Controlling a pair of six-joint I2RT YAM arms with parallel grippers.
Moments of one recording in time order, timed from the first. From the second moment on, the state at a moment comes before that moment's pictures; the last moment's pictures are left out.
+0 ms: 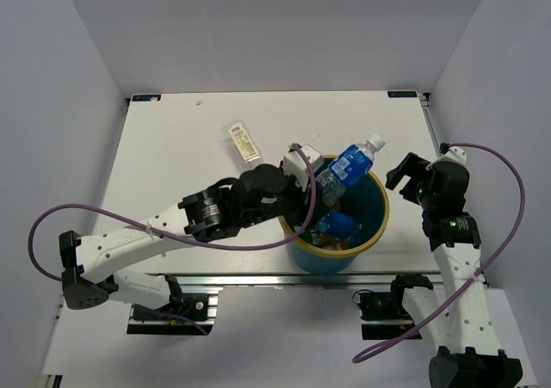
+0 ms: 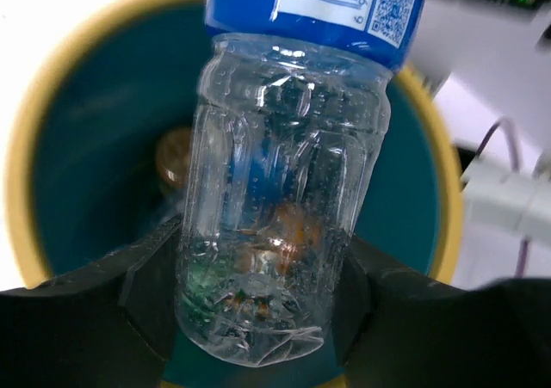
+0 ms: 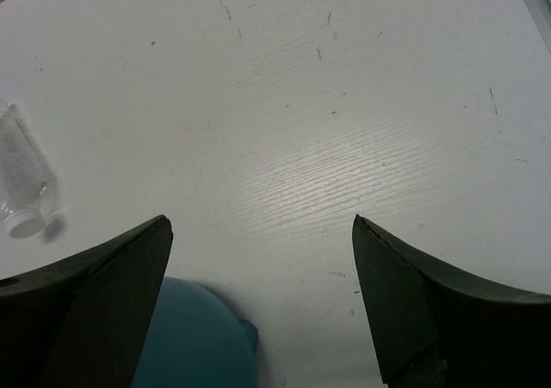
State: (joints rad) left arm -1.21 1.28 1.36 -0.44 -0.19 -0.34; right arm -0.02 0.73 0.75 -0.49 -0.02 0.38
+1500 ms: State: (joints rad) left arm -0.55 1.81 1.36 -0.50 -0.19 -0.67; right arm -0.07 0.80 0.66 -0.40 0.00 0.39
